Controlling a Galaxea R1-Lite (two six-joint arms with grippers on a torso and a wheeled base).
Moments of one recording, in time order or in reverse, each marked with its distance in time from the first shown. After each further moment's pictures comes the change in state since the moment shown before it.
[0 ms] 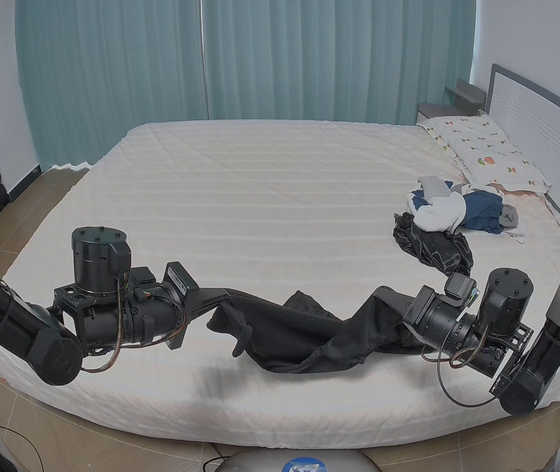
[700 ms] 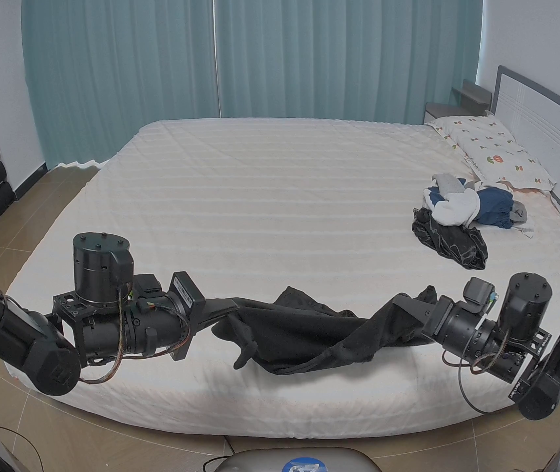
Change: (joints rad) left arm -0.046 -0.031 0.029 0.014 -0.009 0.016; right arm -0.041 -0.070 0.099 0.001 0.008 -0.117
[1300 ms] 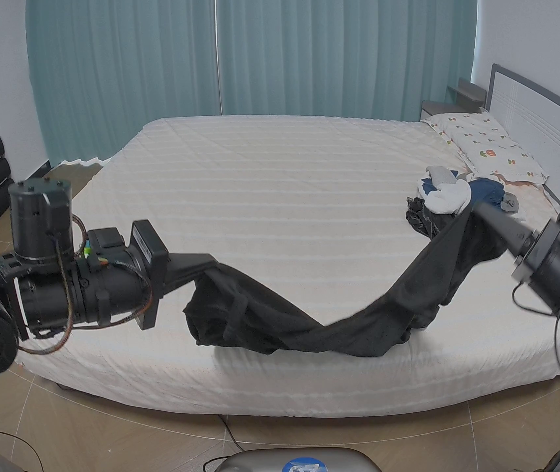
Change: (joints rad) left arm -0.009 -0.265 -0.121 0.275 0.019 0.012; right arm -0.048 -0.530 -0.063 0.219 0.022 -0.033
